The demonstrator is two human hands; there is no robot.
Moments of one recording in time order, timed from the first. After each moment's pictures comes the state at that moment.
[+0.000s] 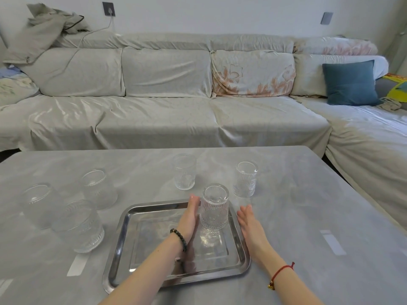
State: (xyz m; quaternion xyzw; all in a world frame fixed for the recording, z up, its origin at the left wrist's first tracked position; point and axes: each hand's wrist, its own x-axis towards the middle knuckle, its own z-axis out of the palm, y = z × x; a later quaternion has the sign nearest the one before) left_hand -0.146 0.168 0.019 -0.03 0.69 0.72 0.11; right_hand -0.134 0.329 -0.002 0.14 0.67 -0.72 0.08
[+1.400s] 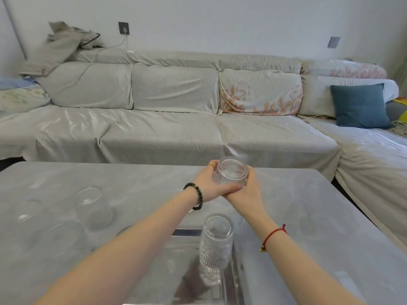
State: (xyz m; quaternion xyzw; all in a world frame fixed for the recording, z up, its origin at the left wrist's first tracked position) left_hand -0.234 0.191 0.128 0.11 0.81 0.58 0.03; right_hand -0.220 0.307 0.105 -0.03 0.79 -0.60 -0.16
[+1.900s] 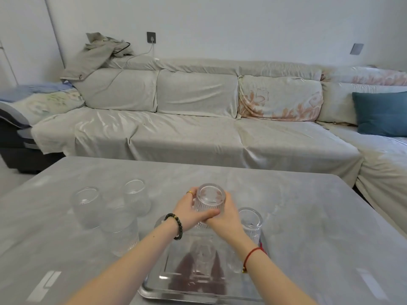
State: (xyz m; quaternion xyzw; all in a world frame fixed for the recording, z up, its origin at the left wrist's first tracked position) left_hand -0.157 0.076 0.079 0.04 0.82 0.58 -0.01; right_hand -0.153 0.201 0.075 -0.09 0.82 -0.56 -0.04
